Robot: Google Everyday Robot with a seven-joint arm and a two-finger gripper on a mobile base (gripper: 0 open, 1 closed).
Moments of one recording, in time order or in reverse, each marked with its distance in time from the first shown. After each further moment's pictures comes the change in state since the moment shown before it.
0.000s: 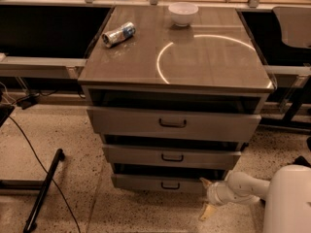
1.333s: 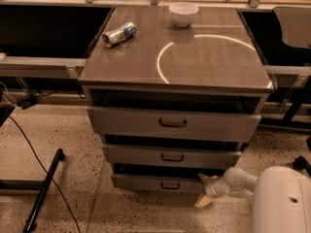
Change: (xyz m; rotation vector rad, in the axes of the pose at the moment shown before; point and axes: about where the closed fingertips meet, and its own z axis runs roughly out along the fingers) arm 0.014 -0.049 0.030 0.069 -0.001 0.028
